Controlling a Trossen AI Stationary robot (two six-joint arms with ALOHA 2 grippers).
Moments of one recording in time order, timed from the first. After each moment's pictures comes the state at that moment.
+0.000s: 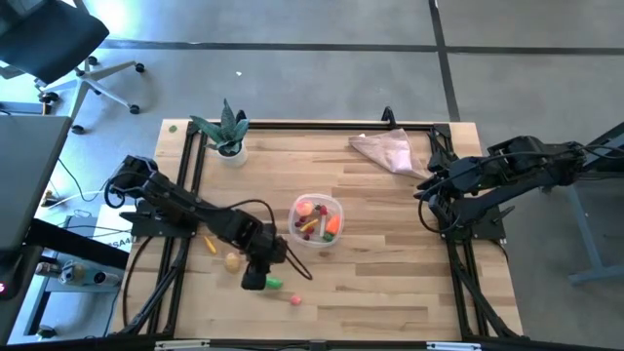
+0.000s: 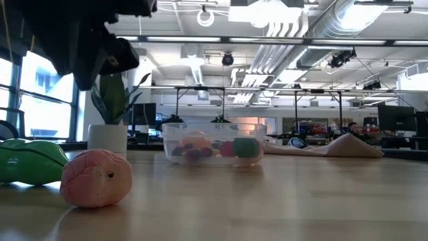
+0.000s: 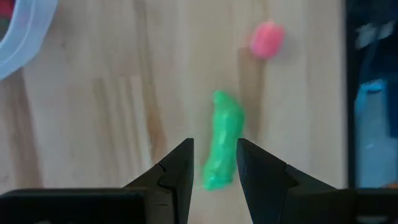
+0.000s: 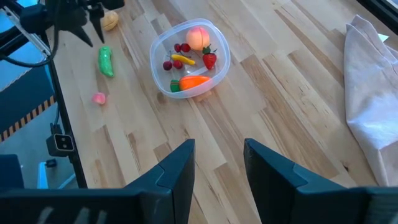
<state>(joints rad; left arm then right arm) -0.29 1.61 1.11 -0.71 0.15 -0.35 0.29 0.97 1.42 -1.37 0.25 0.76</state>
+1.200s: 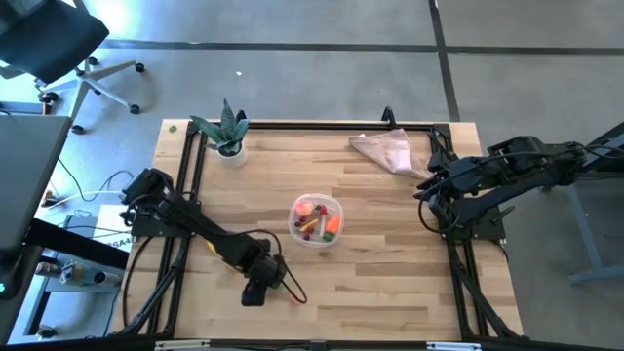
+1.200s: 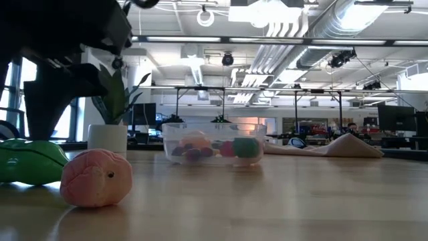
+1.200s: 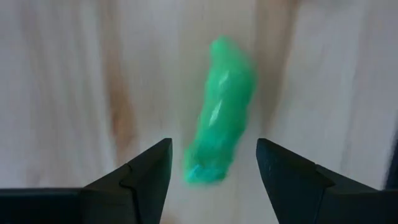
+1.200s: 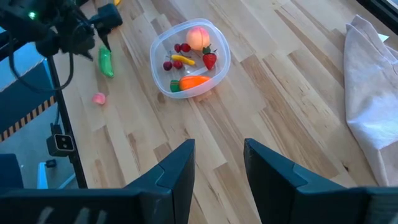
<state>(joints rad) -0.41 1.77 1.10 -0.71 0.09 -0.52 0.29 0.97 1.42 -1.37 0.25 0.76</state>
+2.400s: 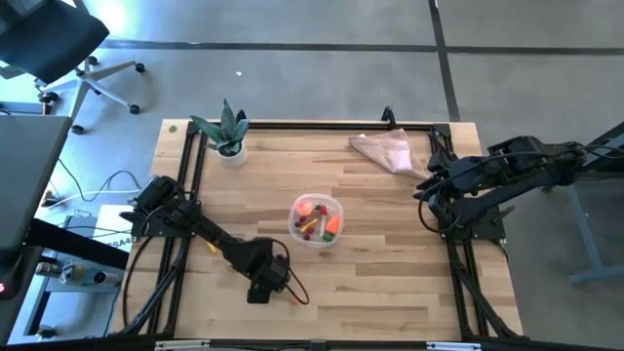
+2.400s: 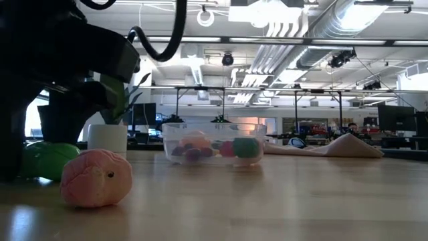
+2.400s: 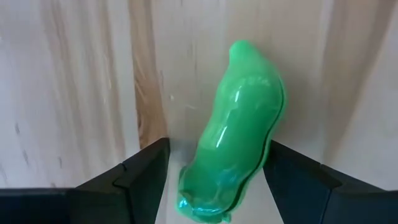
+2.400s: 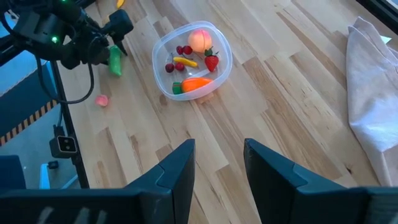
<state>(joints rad) -0.41 1.88 1.14 -0.74 -0.03 -0.53 0.29 0.97 1.42 -1.36 0.25 0.76</state>
